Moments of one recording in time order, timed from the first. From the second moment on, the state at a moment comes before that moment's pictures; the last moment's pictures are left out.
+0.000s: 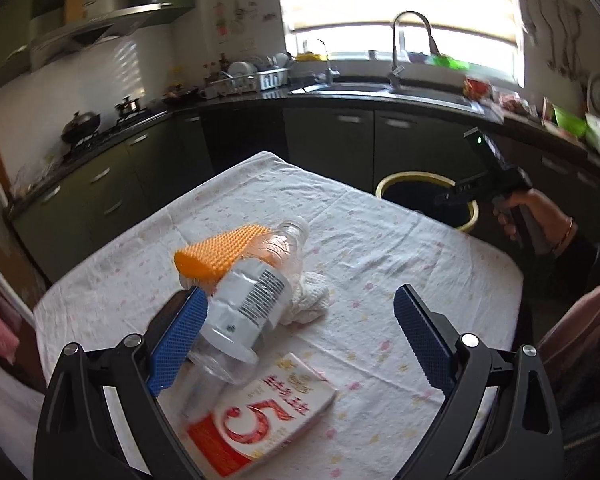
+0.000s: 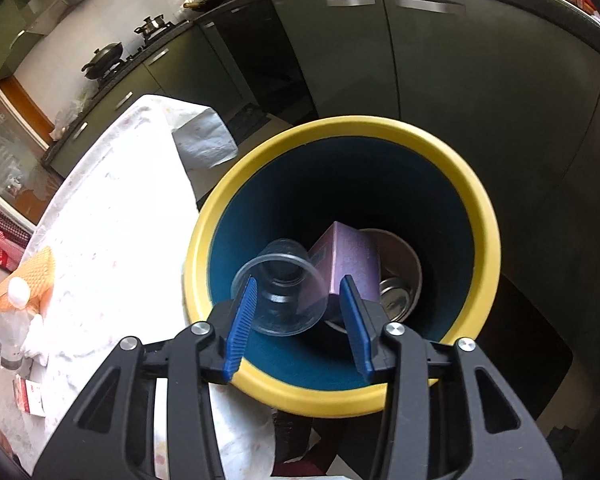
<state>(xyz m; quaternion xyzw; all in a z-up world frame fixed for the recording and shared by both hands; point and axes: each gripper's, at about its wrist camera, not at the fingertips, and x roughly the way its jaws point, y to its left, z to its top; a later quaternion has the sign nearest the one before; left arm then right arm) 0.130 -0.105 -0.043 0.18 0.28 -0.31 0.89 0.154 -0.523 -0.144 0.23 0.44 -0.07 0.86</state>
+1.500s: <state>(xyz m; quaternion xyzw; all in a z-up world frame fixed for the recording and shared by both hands) 0.235 -0.132 -0.105 0.29 0.42 -0.36 0.78 0.129 -0.521 -0.165 0.29 0.43 -0.05 0.85</state>
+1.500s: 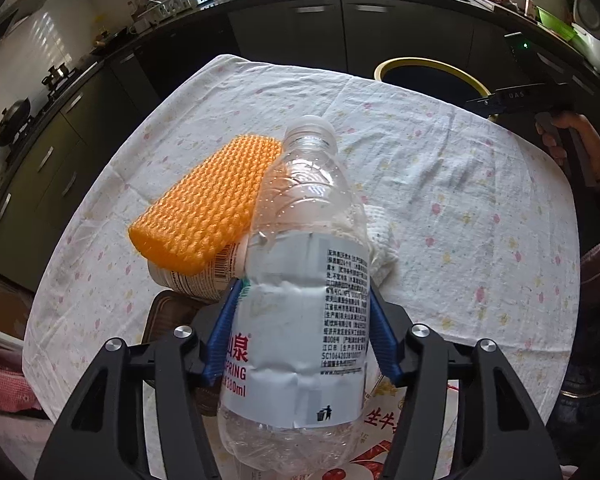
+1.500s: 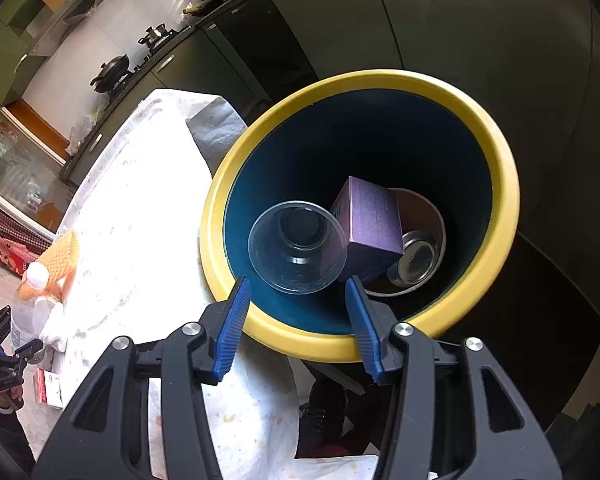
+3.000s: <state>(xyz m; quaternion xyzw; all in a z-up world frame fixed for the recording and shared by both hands) 0.226 -0.144 -0.098 0.36 0.50 -0.32 0.72 0.129 -0.505 -0.159 0.27 0.45 -0.02 0.85</state>
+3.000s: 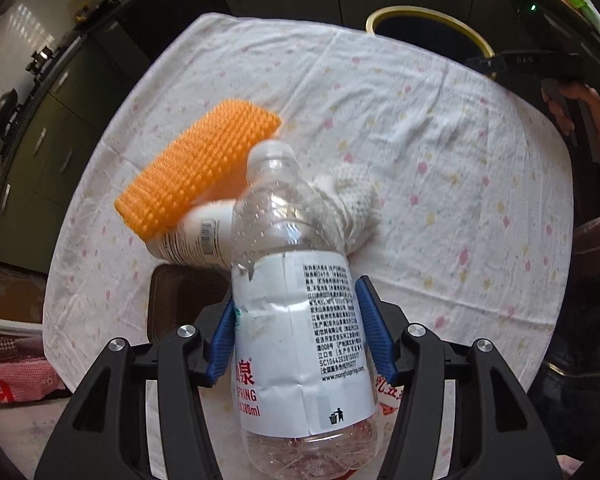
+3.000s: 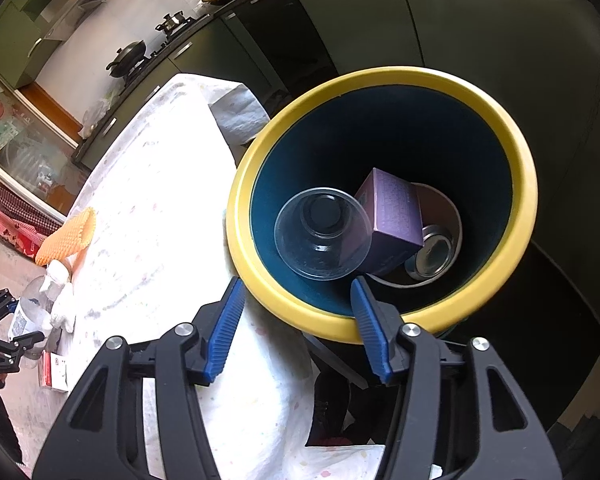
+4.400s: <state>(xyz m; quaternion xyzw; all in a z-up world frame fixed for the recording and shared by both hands) 0.230 -0.423 -0.072 0.37 0.44 -0.47 0.67 0.047 -0.592 -0.138 0.32 0.38 -0.07 0.87</state>
